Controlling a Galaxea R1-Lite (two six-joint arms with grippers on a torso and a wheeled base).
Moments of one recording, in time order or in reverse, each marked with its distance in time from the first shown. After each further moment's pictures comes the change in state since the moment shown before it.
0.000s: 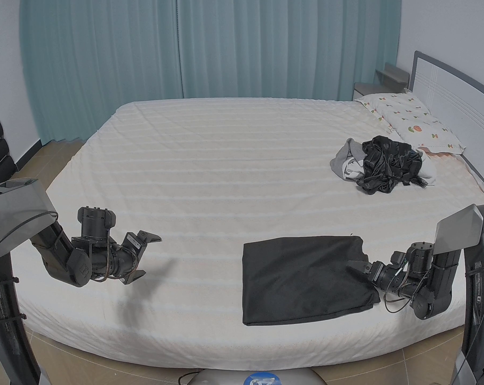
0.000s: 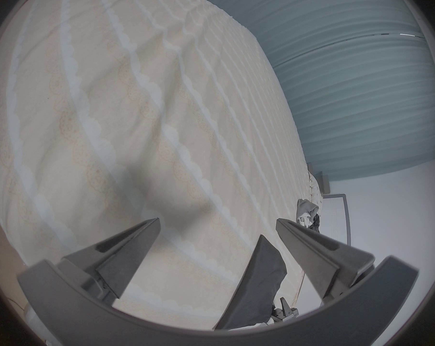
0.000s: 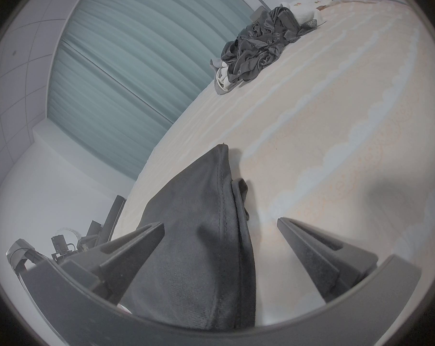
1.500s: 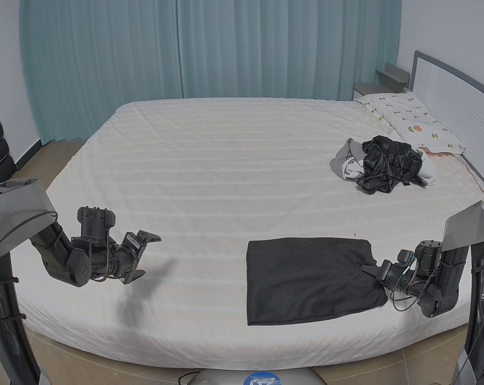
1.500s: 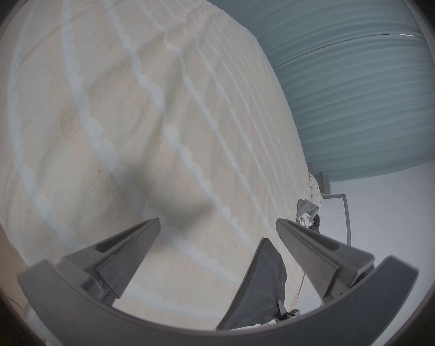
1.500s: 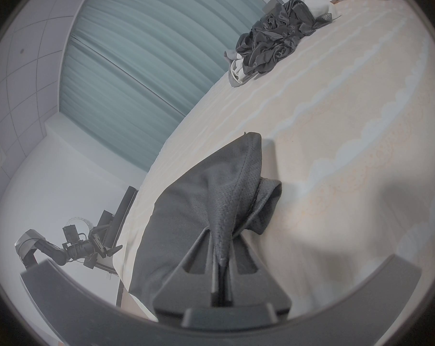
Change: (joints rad) left arm 0.001 -0.001 0.001 0.000 0.002 0.000; right arm -0.069 -0.039 0.046 -0.001 0.076 -0.022
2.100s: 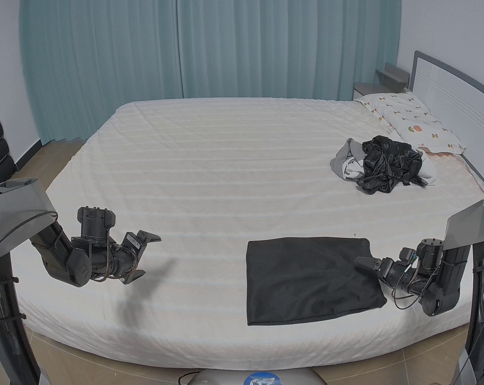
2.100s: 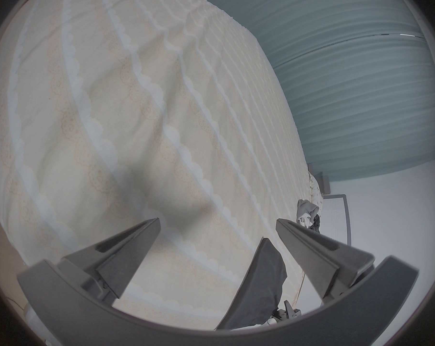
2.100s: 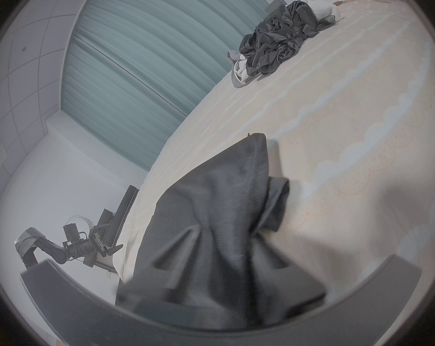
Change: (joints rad) left arm -0.001 0.000 0.000 0.000 0.001 0.000; right arm -0.016 -0.021 0.002 0.000 -0.012 0.011
